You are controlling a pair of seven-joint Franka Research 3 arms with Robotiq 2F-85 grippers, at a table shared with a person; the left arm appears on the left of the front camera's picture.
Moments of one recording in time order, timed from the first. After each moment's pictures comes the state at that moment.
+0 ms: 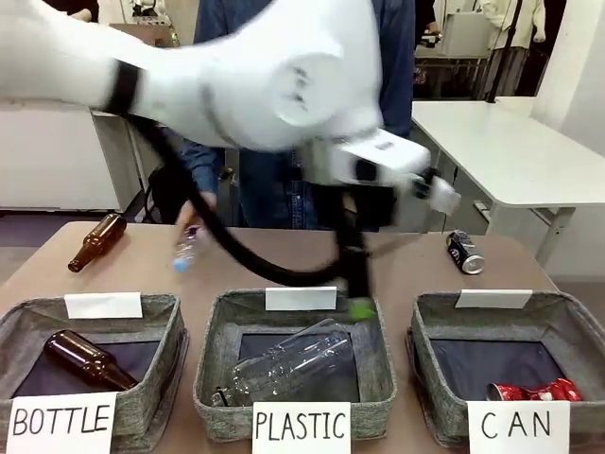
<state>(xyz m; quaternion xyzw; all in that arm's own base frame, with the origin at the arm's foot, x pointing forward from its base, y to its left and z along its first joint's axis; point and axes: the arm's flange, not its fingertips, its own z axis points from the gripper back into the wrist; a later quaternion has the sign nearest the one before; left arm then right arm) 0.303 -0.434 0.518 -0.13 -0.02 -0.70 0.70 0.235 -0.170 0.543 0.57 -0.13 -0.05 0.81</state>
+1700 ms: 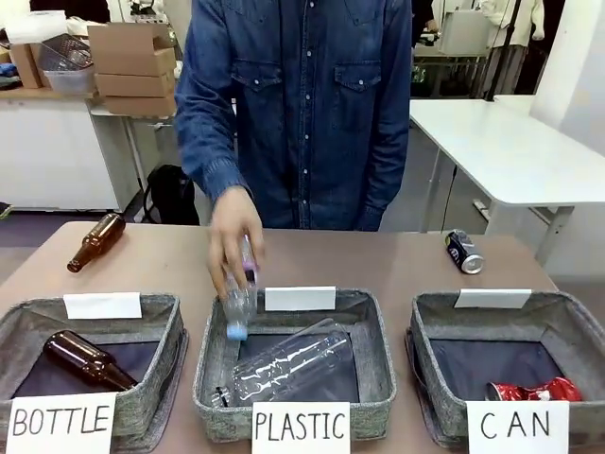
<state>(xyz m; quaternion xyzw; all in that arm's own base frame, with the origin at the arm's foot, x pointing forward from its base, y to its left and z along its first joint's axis) 0.365 0.121 0.513 -0.54 -0.10 -0.16 0.82 0.234 -0.170 0.543 0.57 -0.13 -0.05 0.81</state>
